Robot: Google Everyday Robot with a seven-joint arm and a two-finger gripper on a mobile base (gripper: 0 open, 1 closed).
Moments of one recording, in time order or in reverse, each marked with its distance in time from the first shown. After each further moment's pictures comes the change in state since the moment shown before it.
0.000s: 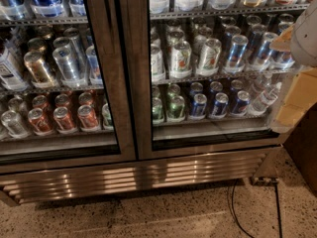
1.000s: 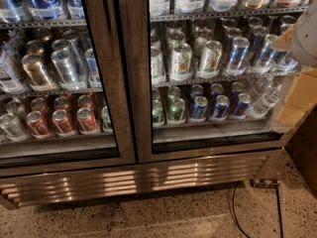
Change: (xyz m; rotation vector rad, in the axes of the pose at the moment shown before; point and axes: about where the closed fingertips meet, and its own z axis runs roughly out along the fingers) arm 0.000 0.000 0.000 0.000 0.000 0.000
